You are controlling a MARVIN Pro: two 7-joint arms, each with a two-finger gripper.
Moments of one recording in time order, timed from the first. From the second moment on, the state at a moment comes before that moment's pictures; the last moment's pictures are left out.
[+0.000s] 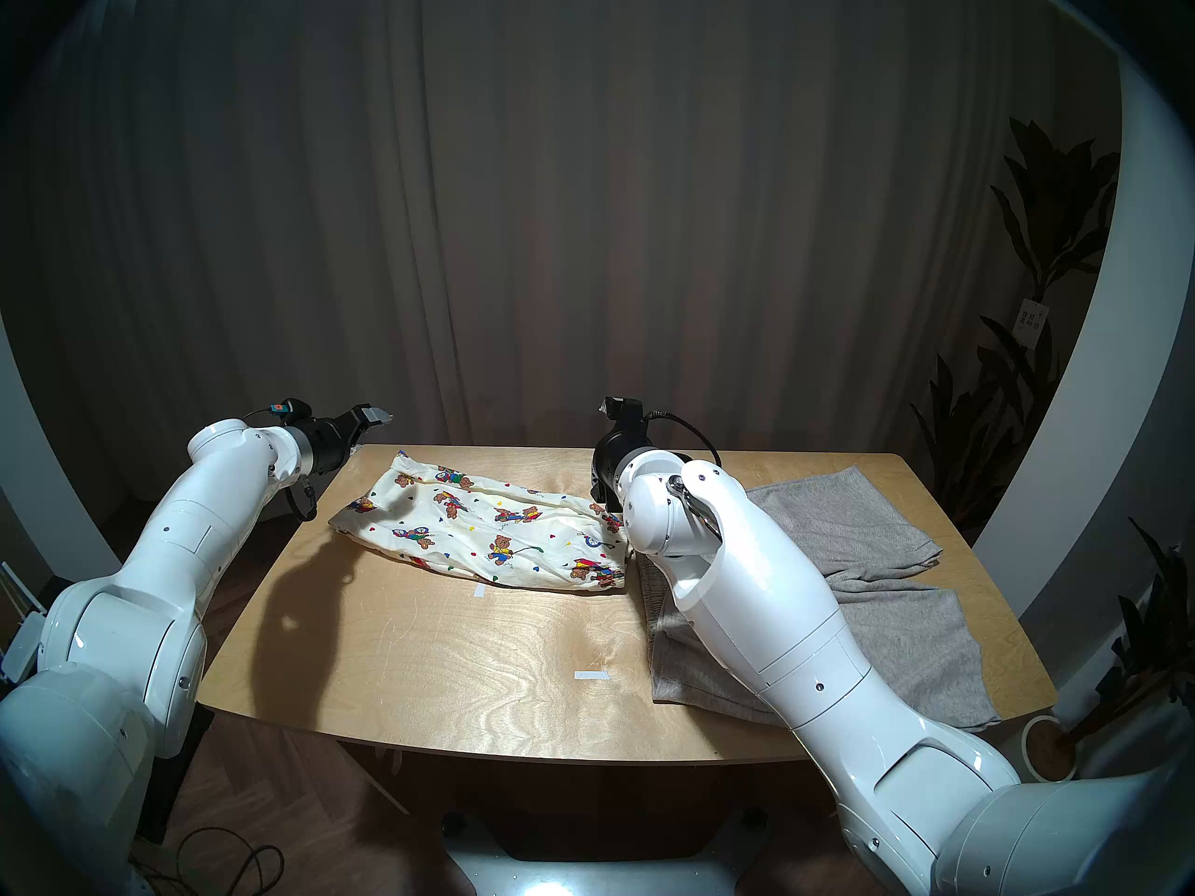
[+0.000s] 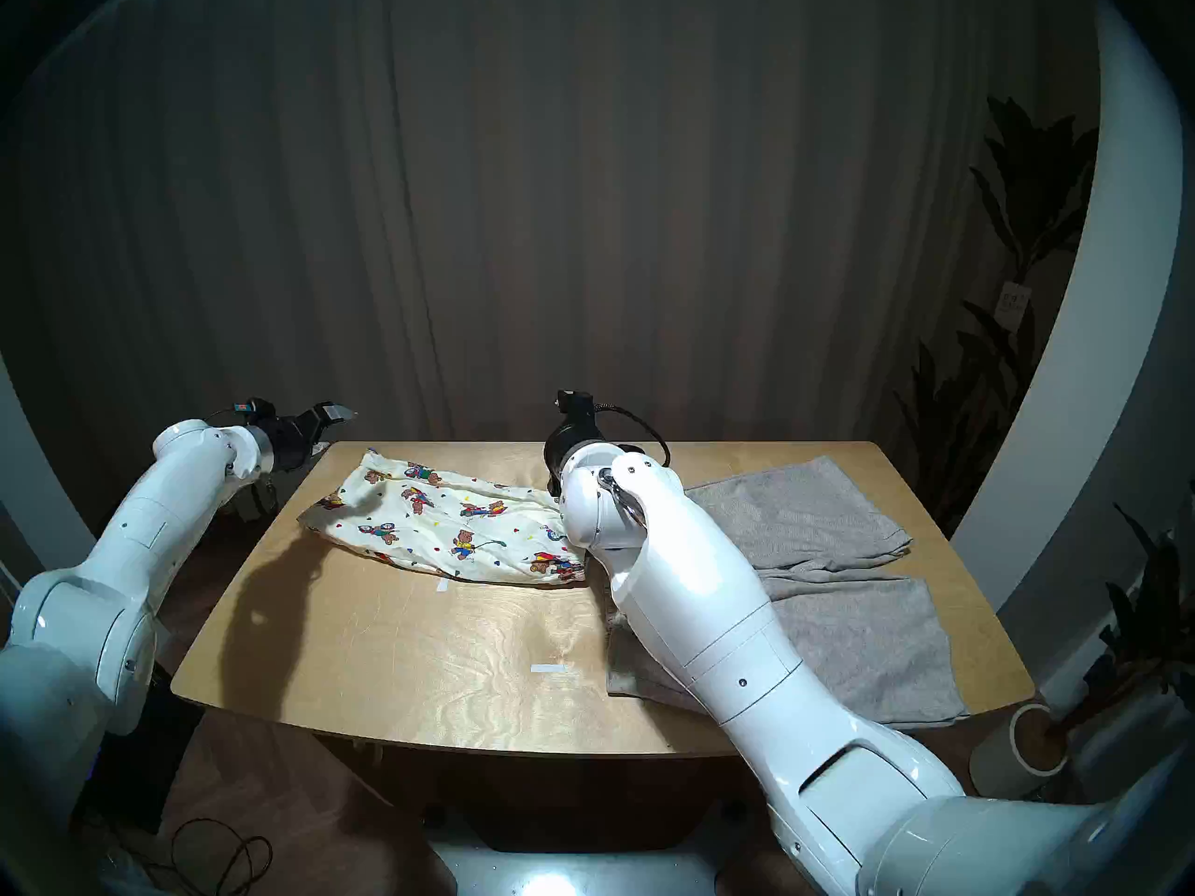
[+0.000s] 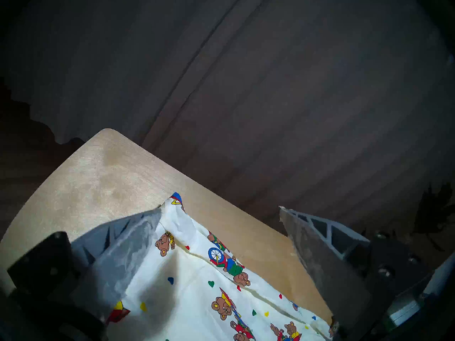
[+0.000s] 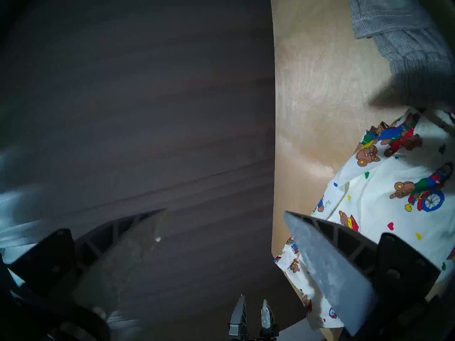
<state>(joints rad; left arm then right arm) 0.79 -0.95 -1.30 -0.65 -1.16 0.56 -0.31 -1.15 -1.45 1.02 -1.55 2.04 -0.36 -0.49</state>
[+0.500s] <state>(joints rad) 0.98 -0.93 -1.37 -0.73 -1.24 0.53 -0.38 -1.26 -1.40 1.04 -1.68 2.08 -0.36 -0.49</state>
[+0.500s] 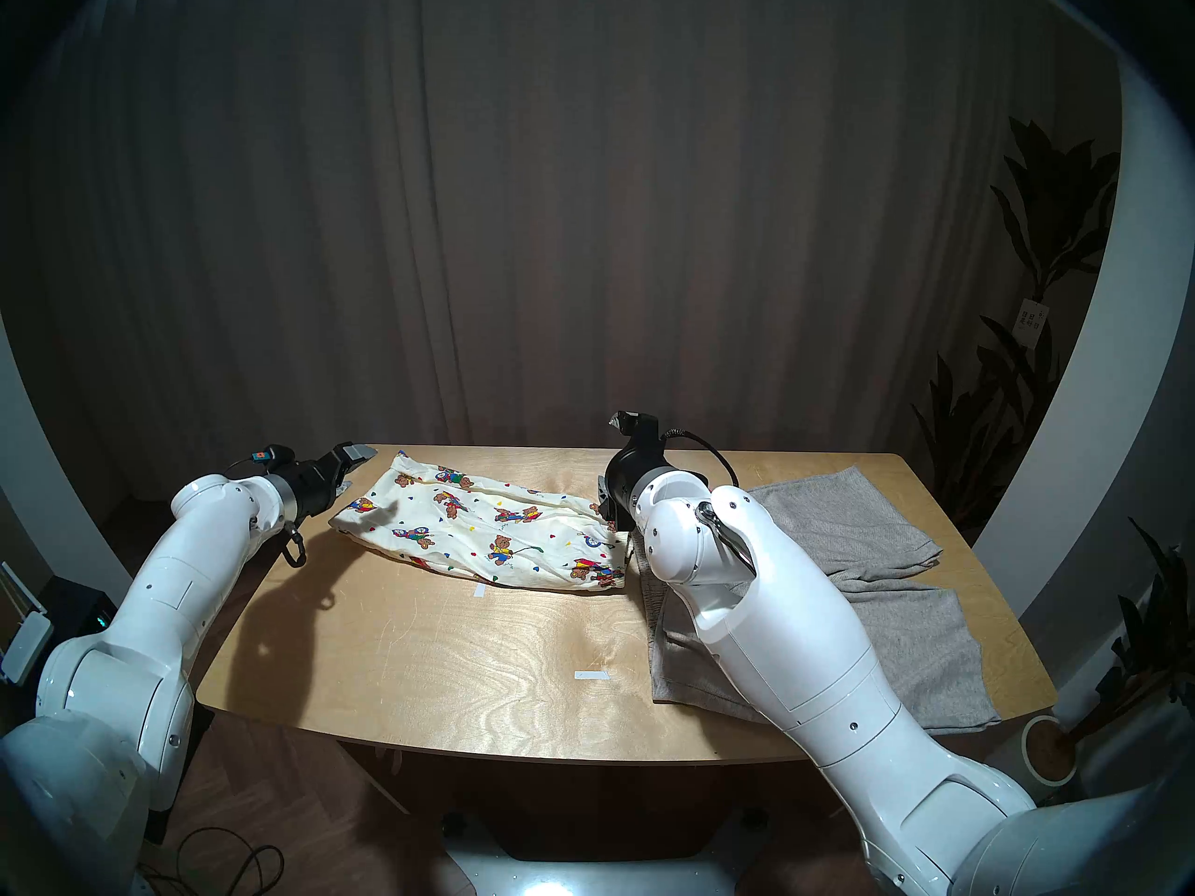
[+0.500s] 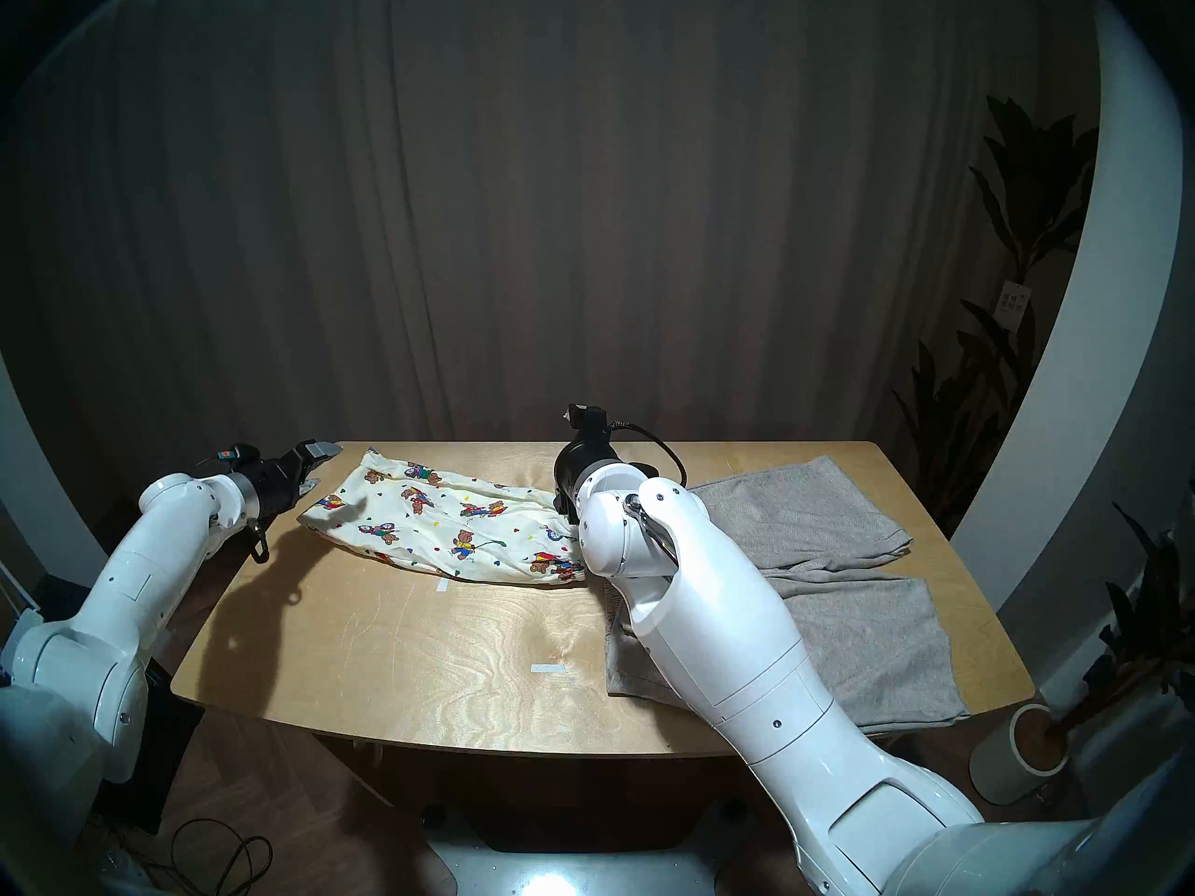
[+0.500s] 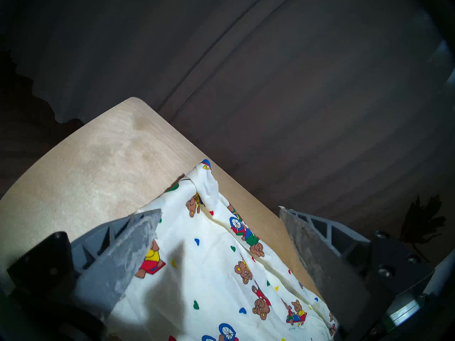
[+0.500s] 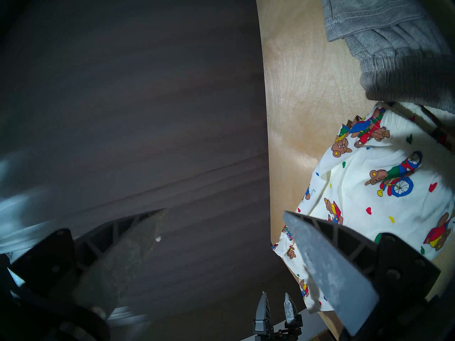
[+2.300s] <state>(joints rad) 1.50 -0.97 -1.67 -1.34 -1.45 0.33 -0.01 -1.38 -1.28 1.08 -1.86 2.17 -0.33 -0.49</state>
